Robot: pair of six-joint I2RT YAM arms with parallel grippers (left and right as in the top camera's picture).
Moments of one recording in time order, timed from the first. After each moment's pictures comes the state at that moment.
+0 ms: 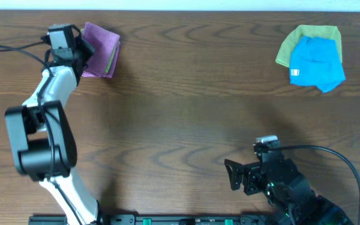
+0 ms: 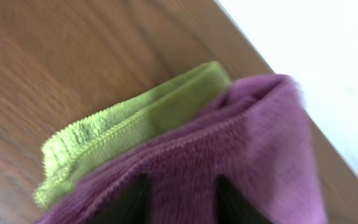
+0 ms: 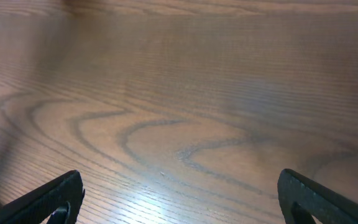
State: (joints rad) left arm 0.15 1.99 1.38 -0.11 0.02 -0.67; right arm 0.68 0.46 0.58 -0.85 0.11 0.51
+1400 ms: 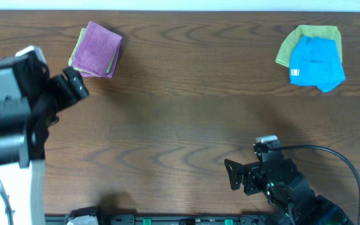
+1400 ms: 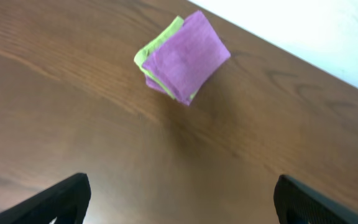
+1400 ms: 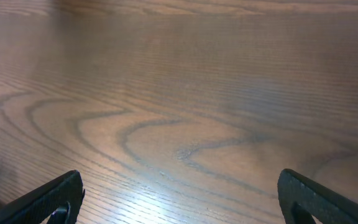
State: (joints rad) left arm 0.15 1.10 1.38 -1.04 0.07 -0.31; right arm 0.68 0.46 0.57 -0.85 0.11 0.51
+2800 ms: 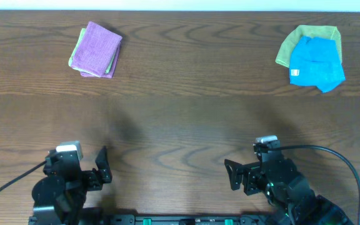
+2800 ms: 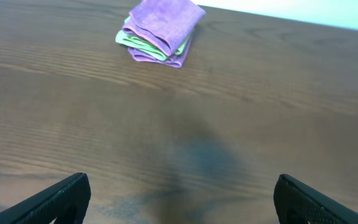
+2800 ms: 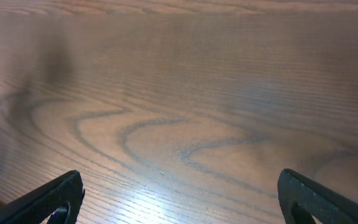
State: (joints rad) left arm 0.05 0.17 0.57 -0.89 0.07 -0.09; right arm 0.68 0.46 0.57 -0.85 0.11 0.51
